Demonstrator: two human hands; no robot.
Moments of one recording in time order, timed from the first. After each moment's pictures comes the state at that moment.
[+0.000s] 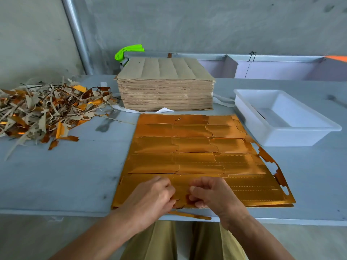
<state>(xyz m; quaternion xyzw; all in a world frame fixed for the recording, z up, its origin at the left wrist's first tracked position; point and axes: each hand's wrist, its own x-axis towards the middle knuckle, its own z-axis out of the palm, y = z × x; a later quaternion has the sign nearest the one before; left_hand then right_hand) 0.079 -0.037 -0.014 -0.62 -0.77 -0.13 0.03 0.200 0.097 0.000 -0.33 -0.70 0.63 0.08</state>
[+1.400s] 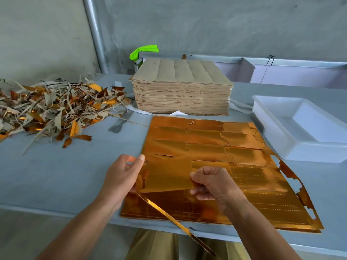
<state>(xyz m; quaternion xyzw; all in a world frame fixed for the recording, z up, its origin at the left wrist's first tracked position) 0.010 -0.055 0.002 -0.10 -0.83 -0.53 -0.13 0.143 0.114 0.012 -0.32 -0.64 0.70 0.06</state>
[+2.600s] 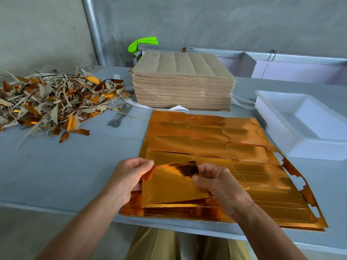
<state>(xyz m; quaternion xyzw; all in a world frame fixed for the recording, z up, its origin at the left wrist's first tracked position) 0.003 -0.048 -0.009 -0.05 -0.74 -0.61 -0.28 0.151 0.113 0.004 -0.23 -0.73 0.64 0.09</state>
